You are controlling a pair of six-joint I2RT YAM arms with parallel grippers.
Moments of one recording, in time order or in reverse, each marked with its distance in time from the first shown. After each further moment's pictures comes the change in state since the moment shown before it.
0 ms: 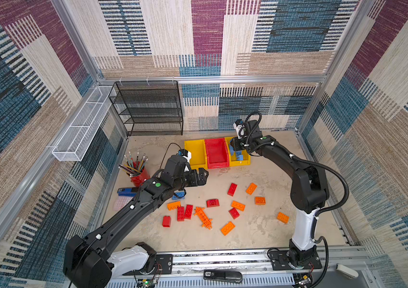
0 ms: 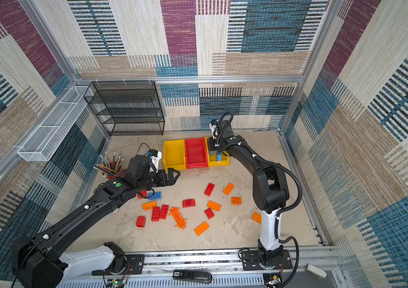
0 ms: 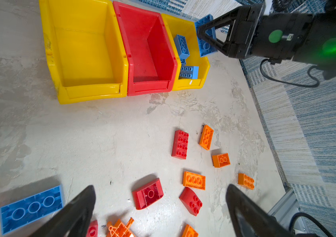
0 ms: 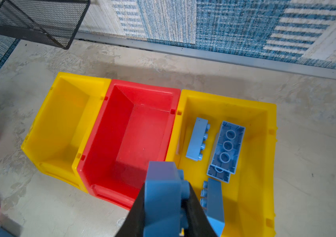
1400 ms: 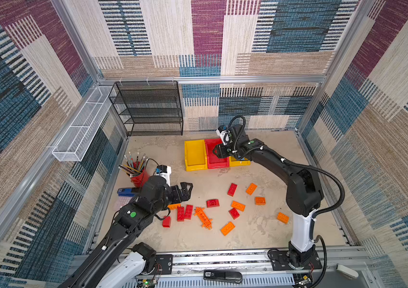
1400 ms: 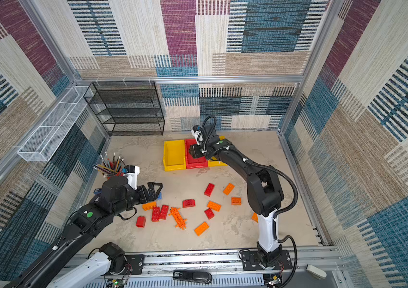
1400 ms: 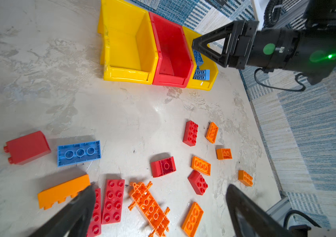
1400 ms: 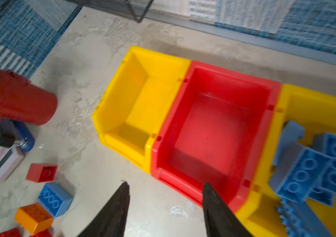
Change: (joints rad) left arm 0.045 -0.458 -0.247 -0.137 -0.060 -0.098; right arm 0.190 -0.032 -0.020 -0.026 -0.093 0.000
